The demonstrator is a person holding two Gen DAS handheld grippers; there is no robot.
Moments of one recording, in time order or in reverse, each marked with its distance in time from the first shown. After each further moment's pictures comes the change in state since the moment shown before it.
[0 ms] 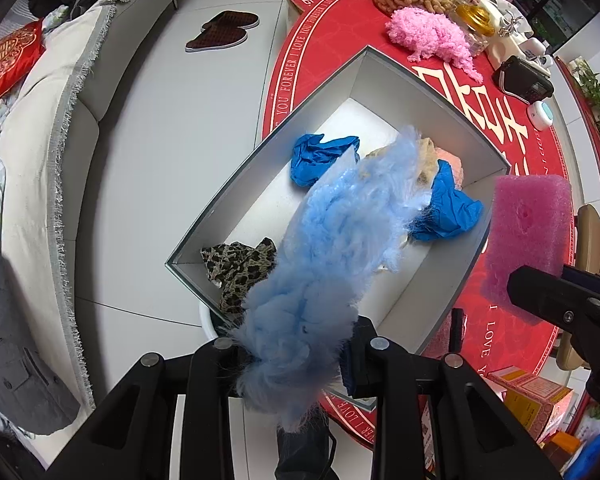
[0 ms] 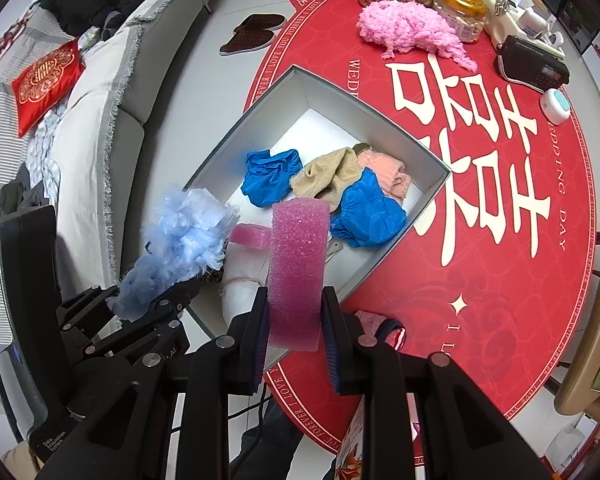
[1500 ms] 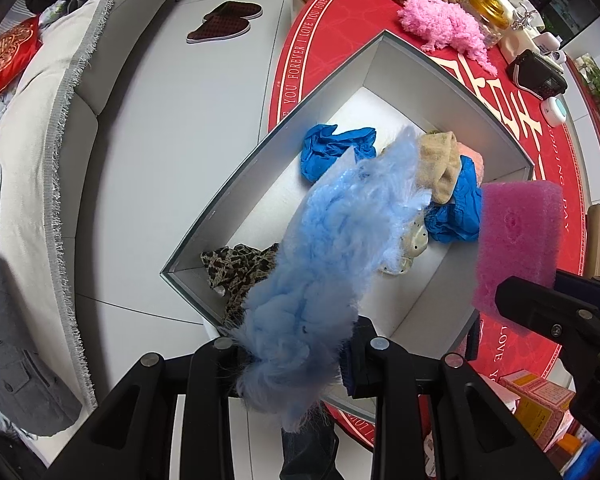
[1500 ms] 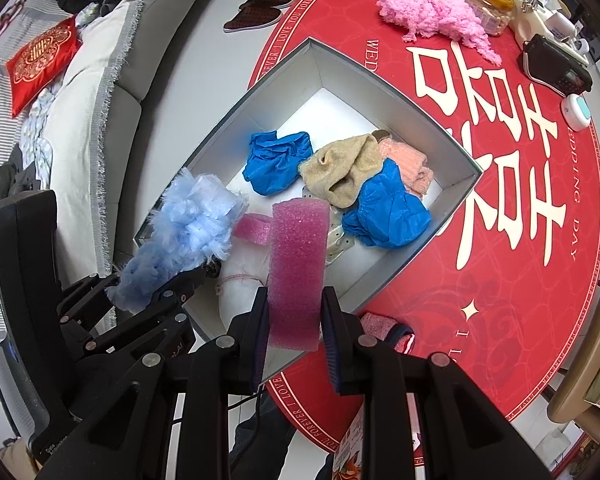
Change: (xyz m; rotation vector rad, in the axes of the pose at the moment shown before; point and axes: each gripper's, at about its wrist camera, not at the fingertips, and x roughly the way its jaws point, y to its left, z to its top) left arm 0.024 0.007 0.007 -0.008 0.033 0.019; right arm 0.031 0.010 0.013 -0.037 0.075 -0.012
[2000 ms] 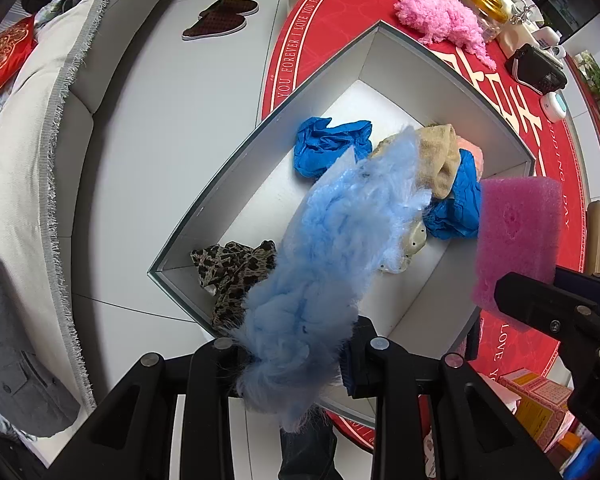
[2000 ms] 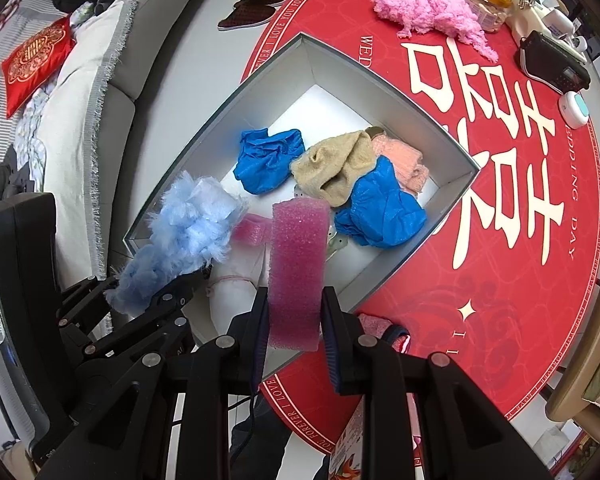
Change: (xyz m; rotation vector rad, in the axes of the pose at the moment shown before) left arm 0.008 -0.003 0.000 0.007 0.014 -0.007; right arm 0.006 -0.004 0.001 0.009 0.005 -0.016
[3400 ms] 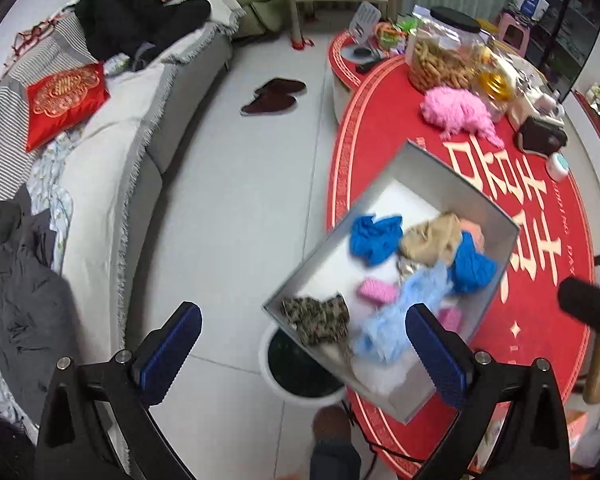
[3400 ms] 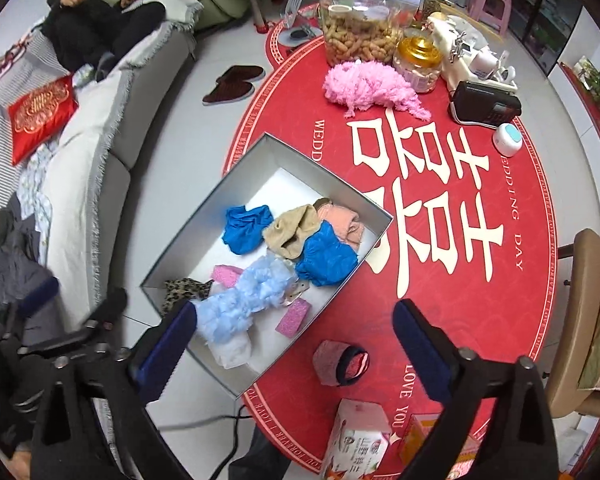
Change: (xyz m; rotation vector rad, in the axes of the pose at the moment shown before) left arm -0.113 0.021 -0.008 -0.040 -0.291 0.163; right arm -0.097 -0.013 -0.031 0.061 -0.279 -0.055
